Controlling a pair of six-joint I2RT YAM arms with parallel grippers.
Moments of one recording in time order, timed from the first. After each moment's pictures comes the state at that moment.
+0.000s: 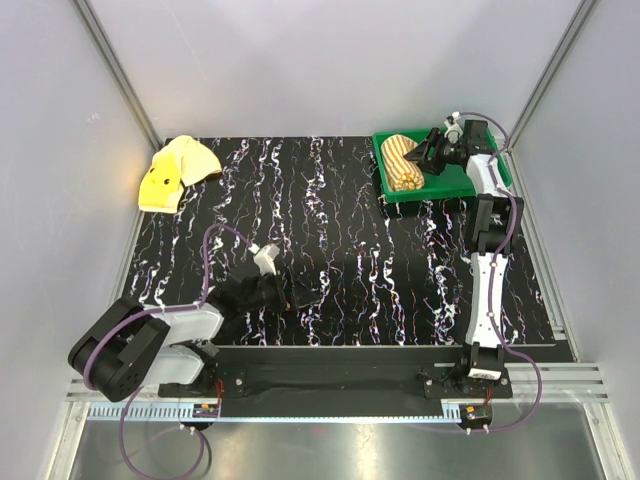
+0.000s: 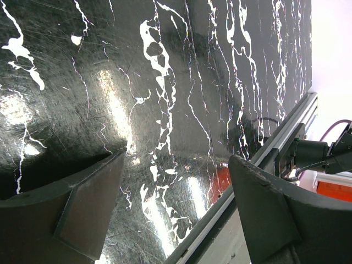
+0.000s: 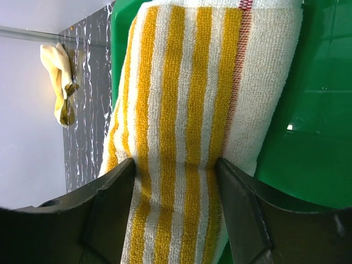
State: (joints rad) left arm -0.59 1.28 0.22 0.52 0.37 -0.80; right arm -0.11 2.71 2.42 -0.43 -0.85 0.46
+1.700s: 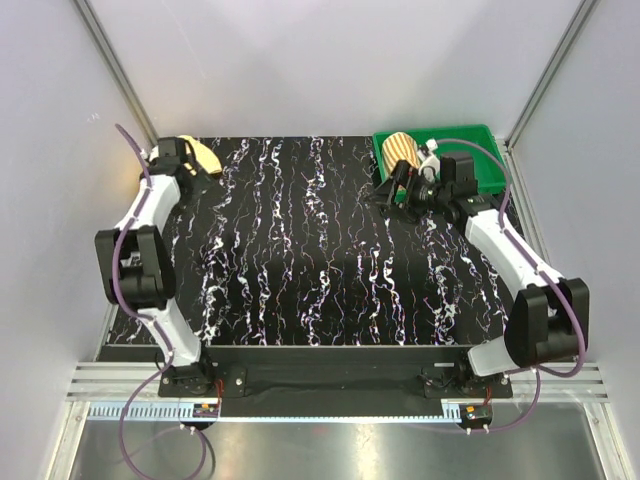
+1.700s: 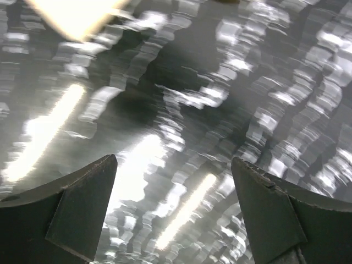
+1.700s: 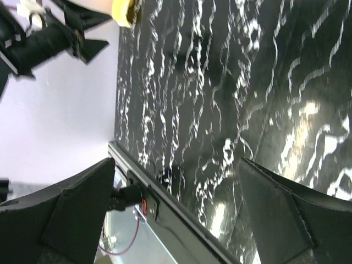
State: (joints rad) left arm 0.08 1.78 1.43 -0.55 -0.15 -0.63; right arm 0.21 1.48 1.17 -0.26 -0.67 0.69
